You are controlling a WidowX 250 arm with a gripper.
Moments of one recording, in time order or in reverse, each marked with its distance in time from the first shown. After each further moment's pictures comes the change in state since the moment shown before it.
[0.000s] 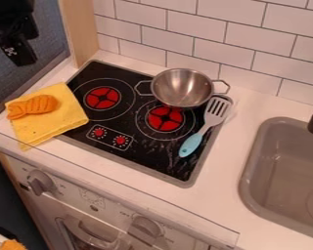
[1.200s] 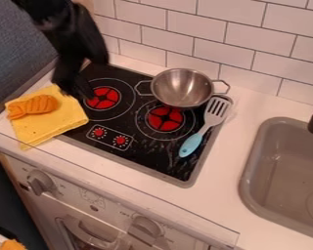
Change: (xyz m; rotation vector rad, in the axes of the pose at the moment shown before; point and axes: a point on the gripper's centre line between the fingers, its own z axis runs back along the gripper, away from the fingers) arm 0.099 -0.080 -0.016 0.096 -0.134 -0.545
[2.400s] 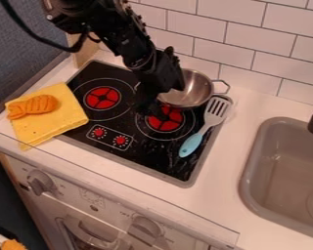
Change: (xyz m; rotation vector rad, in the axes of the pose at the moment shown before) arm 0.054 0.036 -0.089 0.041 -0.141 -0.239
